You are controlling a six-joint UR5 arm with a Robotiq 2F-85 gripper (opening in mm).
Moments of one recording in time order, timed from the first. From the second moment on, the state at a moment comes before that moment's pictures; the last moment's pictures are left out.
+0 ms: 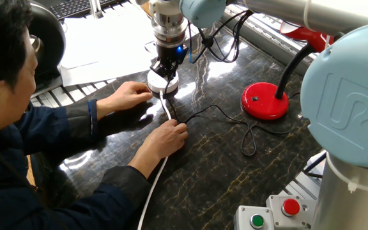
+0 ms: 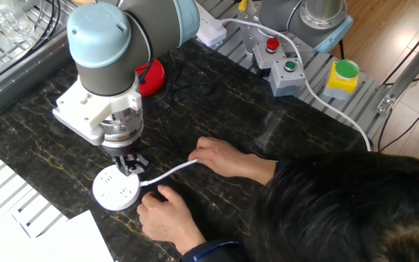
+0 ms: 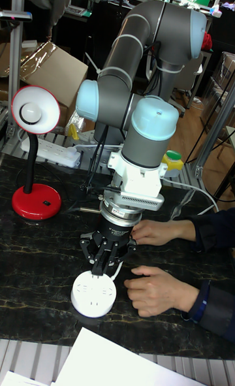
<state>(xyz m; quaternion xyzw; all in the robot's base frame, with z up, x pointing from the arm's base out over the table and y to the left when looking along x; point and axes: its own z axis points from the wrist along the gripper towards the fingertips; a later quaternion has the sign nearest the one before) 0.646 0.008 0.051 -0.04 1.00 -0.02 0.05</state>
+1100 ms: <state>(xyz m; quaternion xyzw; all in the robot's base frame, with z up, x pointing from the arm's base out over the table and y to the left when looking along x) 0.646 0.005 0.049 -0.04 1.00 -0.02 0.05</state>
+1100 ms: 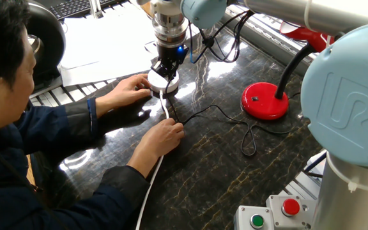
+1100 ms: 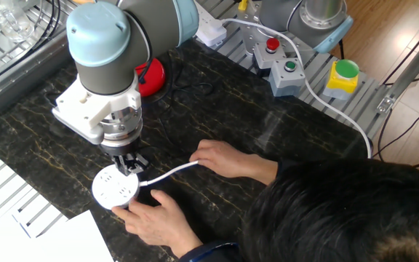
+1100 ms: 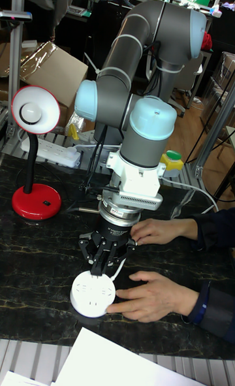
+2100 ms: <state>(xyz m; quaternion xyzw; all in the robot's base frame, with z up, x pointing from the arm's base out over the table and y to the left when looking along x) 0.651 0.007 0.038 -0.07 1.00 -0.01 0.05</state>
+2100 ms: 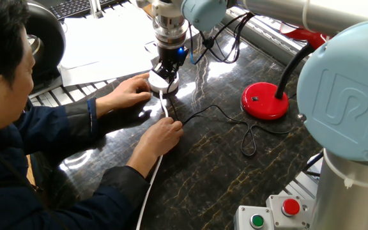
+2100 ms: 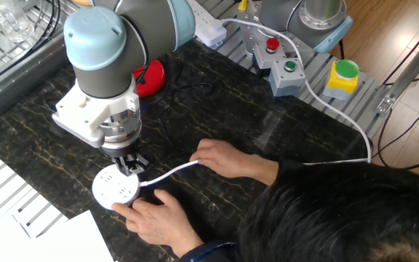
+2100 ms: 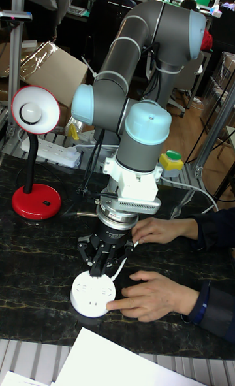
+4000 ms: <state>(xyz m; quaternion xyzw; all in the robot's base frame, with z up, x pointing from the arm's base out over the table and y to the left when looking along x) 0.684 0.013 0.080 -0.16 0.98 0.00 0.11</state>
